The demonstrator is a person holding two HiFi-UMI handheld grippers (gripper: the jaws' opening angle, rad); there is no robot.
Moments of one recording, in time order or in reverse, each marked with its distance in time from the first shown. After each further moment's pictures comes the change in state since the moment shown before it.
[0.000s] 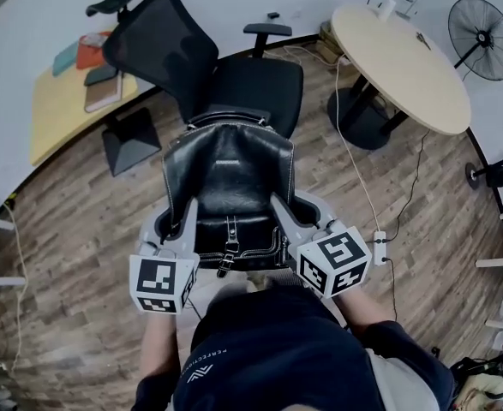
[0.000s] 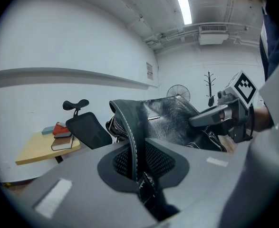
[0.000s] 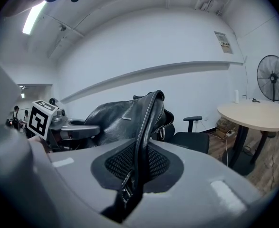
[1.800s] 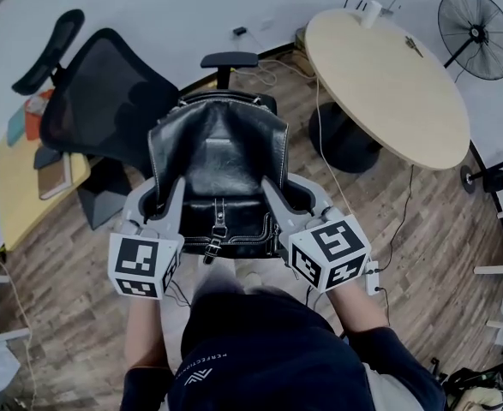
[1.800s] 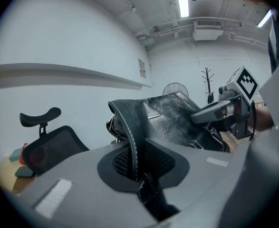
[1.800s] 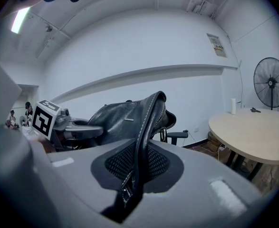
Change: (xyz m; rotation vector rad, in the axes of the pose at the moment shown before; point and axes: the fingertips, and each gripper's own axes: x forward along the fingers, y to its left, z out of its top) left arm 0.295 0.050 0.116 0.099 -0.023 -0.097; right arm 0.134 -0.236 0.122 0.004 -0.073 -0.092
